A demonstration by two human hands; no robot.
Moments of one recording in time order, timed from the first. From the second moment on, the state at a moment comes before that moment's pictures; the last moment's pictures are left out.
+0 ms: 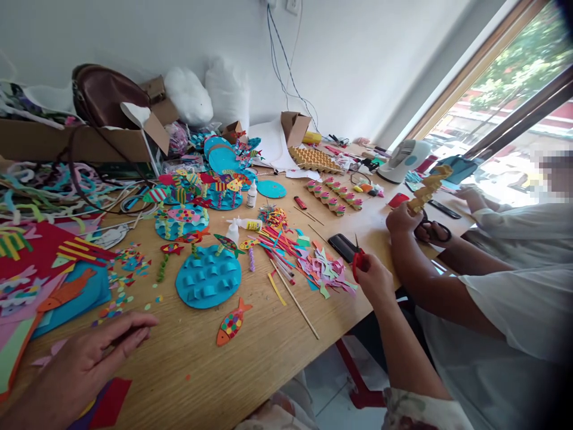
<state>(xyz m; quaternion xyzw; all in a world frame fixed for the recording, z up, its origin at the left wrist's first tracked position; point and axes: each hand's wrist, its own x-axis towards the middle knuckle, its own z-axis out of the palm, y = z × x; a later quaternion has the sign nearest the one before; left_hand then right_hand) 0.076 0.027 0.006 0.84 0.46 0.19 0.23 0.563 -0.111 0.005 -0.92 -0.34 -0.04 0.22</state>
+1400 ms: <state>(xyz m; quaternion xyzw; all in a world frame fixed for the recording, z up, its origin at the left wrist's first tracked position) 0.111 0.018 0.030 0.87 0.36 0.21 0.28 0.569 -0.103 0.052 -0.84 -0.36 -0.08 0.40</state>
